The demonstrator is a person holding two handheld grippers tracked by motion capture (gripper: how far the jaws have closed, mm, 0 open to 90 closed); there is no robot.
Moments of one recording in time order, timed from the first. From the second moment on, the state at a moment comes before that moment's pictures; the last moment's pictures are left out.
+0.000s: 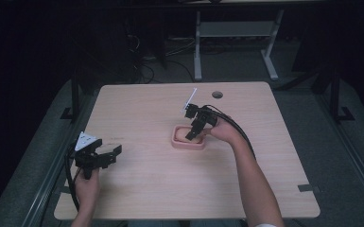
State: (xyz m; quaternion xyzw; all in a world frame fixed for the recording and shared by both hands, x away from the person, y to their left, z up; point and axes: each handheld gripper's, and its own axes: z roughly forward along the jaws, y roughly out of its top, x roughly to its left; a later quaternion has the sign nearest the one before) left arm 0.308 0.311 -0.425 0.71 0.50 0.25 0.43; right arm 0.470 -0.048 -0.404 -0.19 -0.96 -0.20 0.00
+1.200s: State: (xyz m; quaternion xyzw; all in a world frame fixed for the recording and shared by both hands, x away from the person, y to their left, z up) left arm 0.308 0.309 -0.424 0.71 0.50 0.25 0.43; right arm 0.461 -0.071 -0.397 -0.21 -0.96 -0.20 -0.01
